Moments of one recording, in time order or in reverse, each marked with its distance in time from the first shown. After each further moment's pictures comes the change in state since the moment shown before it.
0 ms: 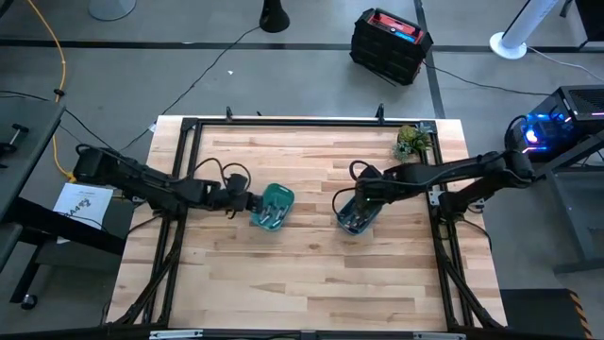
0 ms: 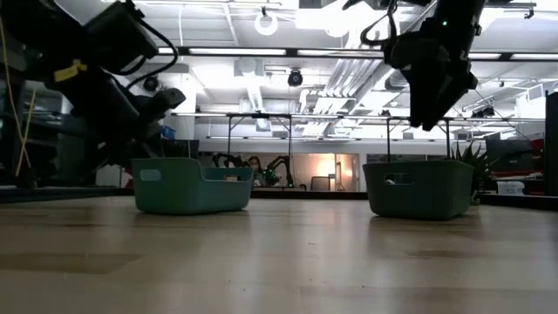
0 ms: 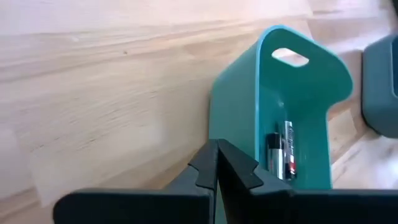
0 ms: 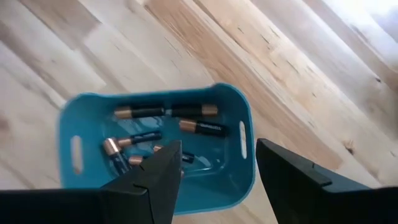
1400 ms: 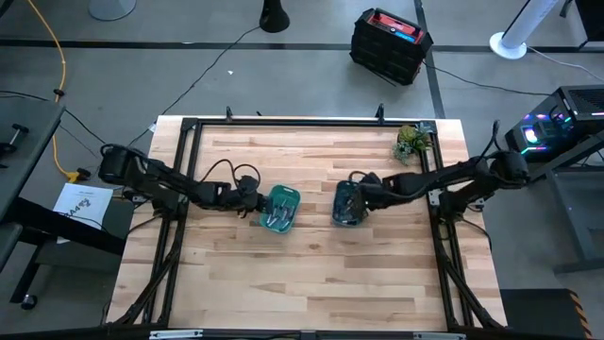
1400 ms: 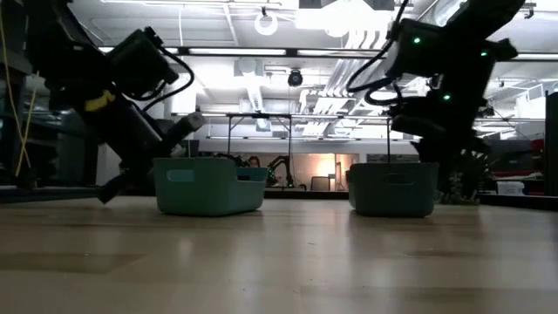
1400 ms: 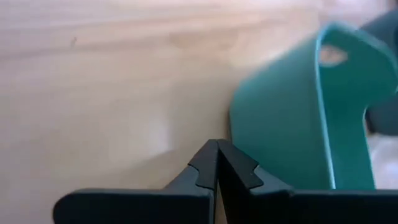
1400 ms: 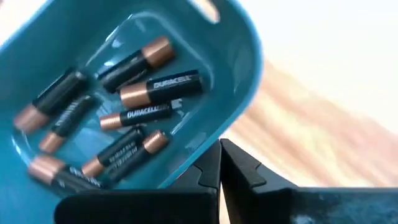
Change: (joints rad) left arm 0.063 0.257 0.000 0.300 0.065 0.031; right arm -0.066 0.048 -0.344 0.429 -0.035 0.090
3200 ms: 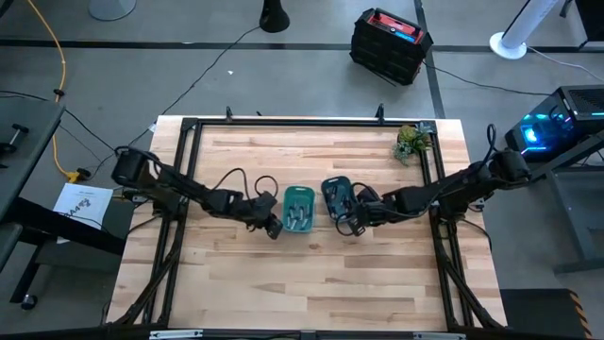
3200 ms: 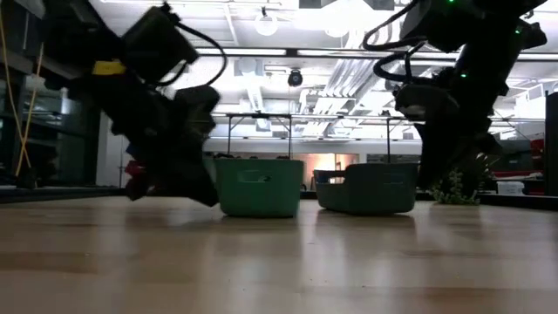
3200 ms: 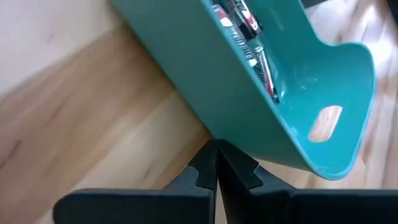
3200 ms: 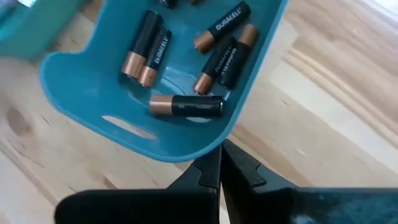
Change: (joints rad) left arm -0.114 0.126 0.150 0.033 0.215 0.236; right arm 0.196 0.000 0.000 0.124 0.008 0.156
